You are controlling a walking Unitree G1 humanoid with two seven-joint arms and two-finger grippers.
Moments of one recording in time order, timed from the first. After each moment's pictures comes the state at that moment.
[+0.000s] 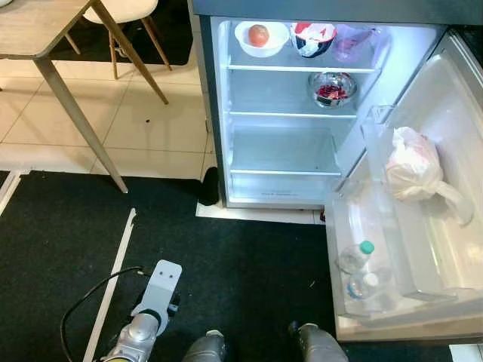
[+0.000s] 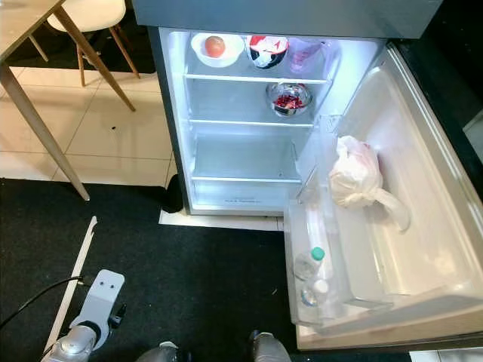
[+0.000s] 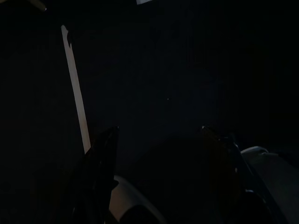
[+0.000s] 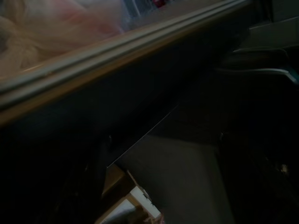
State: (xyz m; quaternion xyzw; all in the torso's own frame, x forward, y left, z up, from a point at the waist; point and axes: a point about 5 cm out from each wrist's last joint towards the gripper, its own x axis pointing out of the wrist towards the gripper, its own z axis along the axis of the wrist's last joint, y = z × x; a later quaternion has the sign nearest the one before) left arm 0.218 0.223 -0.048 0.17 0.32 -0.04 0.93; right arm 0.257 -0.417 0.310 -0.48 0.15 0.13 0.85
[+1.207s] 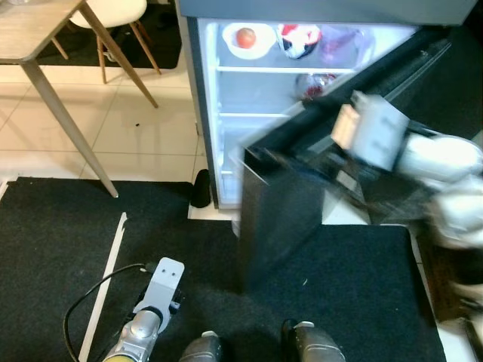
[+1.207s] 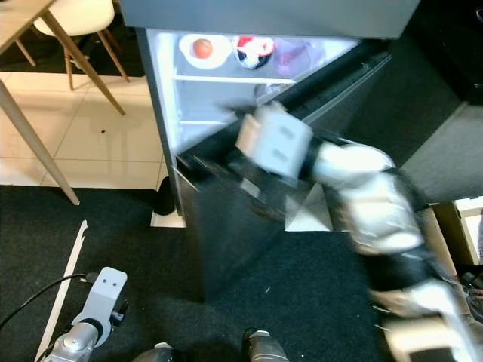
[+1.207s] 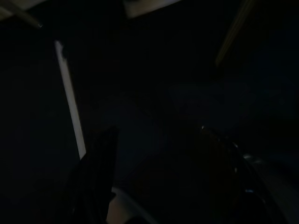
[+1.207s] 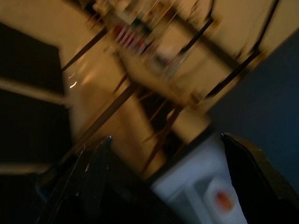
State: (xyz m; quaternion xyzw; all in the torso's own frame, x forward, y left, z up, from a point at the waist) left arm 0.225 0.221 -0.043 0.17 0.31 -0.04 0.93; right arm 0.324 -0.102 0.305 -0.29 -0.26 0.39 0.83
